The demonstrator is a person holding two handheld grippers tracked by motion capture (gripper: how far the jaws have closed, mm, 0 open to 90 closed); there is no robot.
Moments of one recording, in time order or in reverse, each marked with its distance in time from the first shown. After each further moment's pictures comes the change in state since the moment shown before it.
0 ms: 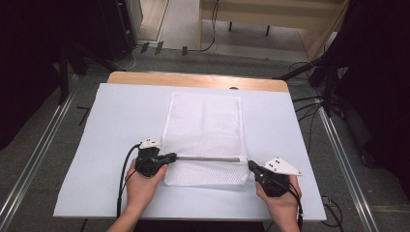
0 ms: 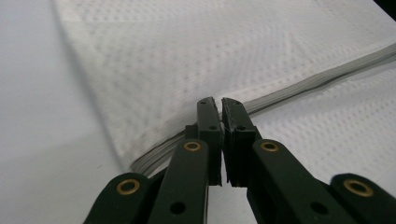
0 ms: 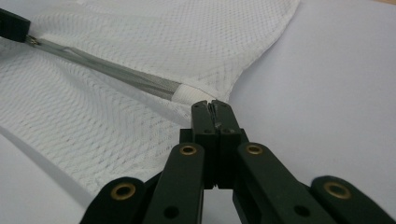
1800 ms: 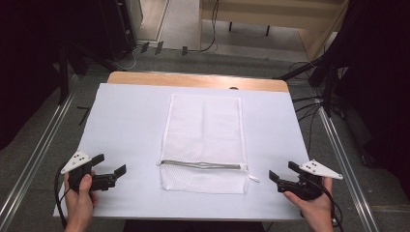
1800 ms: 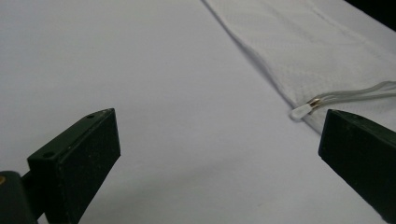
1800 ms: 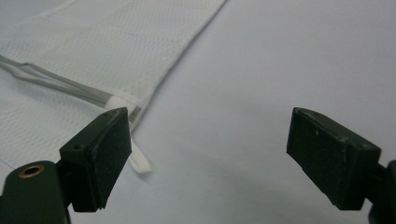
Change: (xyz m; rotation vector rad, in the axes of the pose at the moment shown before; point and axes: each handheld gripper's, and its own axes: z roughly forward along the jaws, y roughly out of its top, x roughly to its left) left arm 0.096 -0.058 -0.109 -0.236 0.134 0.024; right arm -0.075 -0.026 -0.040 0.002 0.008 0.145
